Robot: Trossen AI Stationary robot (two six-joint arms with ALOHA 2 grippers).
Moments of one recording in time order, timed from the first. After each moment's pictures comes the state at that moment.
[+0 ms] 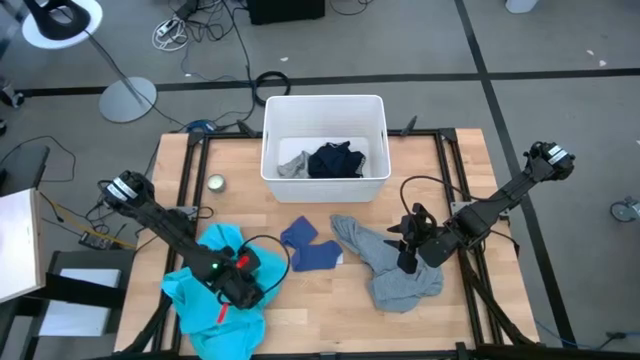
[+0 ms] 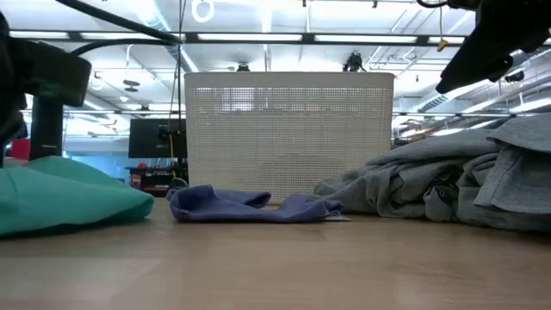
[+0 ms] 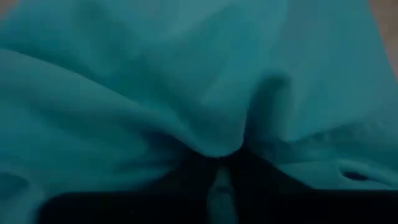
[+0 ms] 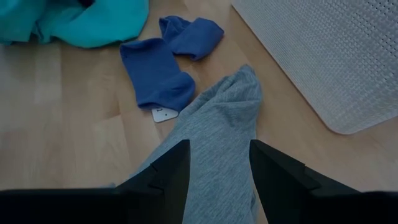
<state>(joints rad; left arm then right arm) -0.71 1.58 0.79 -0.63 -0.20 -1.40 0.61 1.07 0.71 -0.54 0.65 0.78</state>
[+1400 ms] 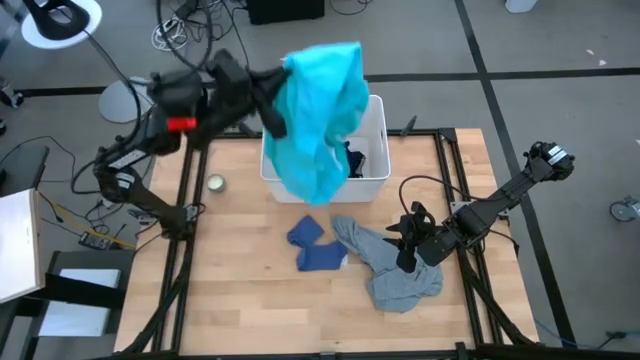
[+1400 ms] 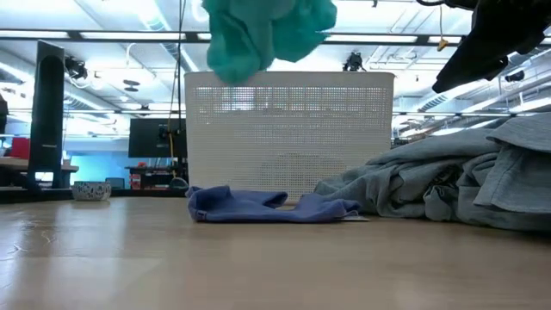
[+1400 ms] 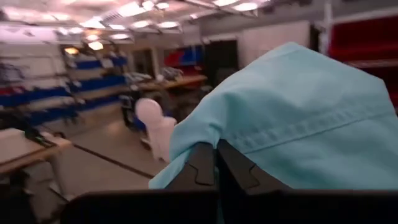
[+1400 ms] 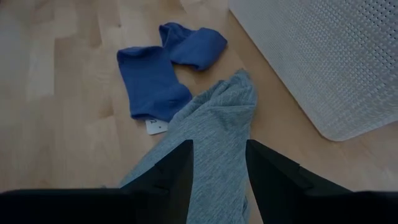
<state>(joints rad) 0.09 1.47 2.06 -0.43 -0.57 0.15 0.59 1.07 0.71 -0.53 0.66 0.74</state>
